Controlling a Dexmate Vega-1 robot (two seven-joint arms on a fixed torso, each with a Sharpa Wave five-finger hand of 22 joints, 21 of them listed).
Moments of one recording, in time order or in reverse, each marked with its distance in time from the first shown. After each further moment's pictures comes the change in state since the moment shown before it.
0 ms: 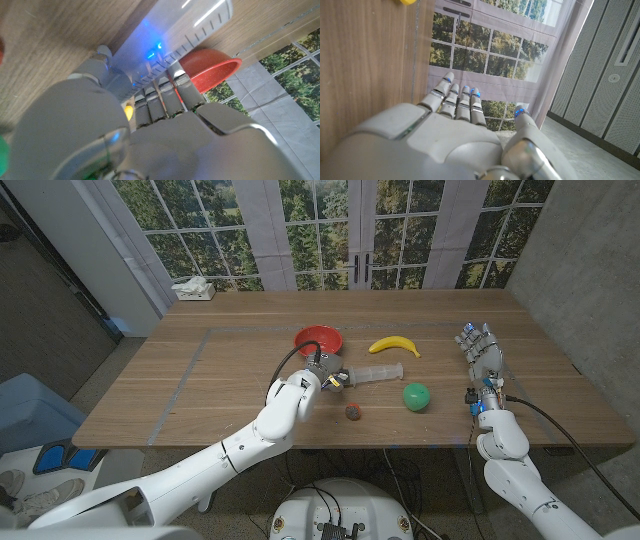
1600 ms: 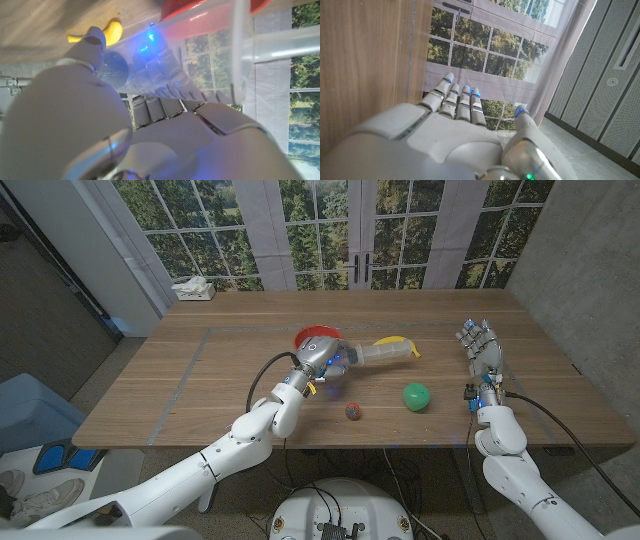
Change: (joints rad) left arm 0.073 0.056 -0.098 0.103 -0.371 -0.388 0.858; left_hand 0.092 -0.092 -0.065 0.025 -0.014 0.125 0.004 0.045 0.082 0.147 0.005 0.044 0.086 0.164 -0.026 0.072 0.056 0.137 -0.112 0.229 0.106; right arm 0.011 0.001 0.000 -0.019 -0.041 -0.012 -0.047; right_hand 0.000 0.000 -0.004 -0.004 0.000 0.000 0.000 0.000 0.000 0.007 0.000 0.000 0.005 0.003 -0.004 0.000 0.005 0.000 0.000 -0.015 0.000
